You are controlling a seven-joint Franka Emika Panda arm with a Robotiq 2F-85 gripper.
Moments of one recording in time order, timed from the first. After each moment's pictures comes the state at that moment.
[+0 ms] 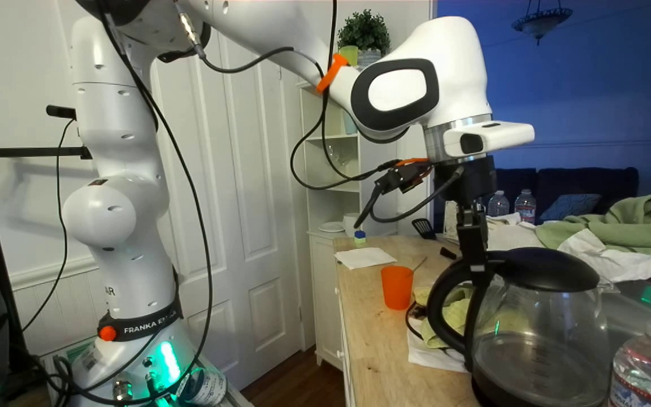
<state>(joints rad) -0.54 0.05 -0.45 -2.17 -0.07 2.40 0.36</state>
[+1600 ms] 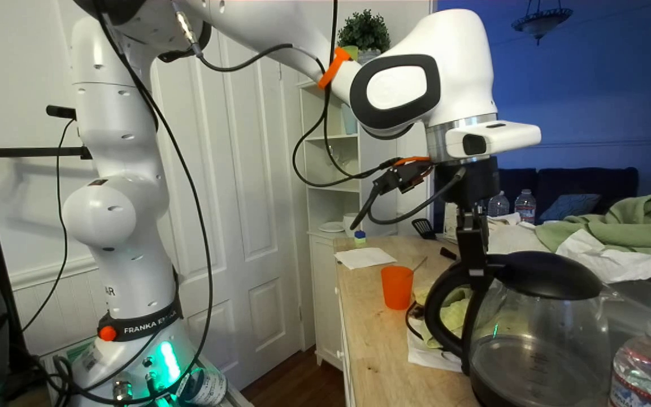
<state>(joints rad) -0.54 0.05 -0.48 -2.16 -0.03 2.38 0.33</state>
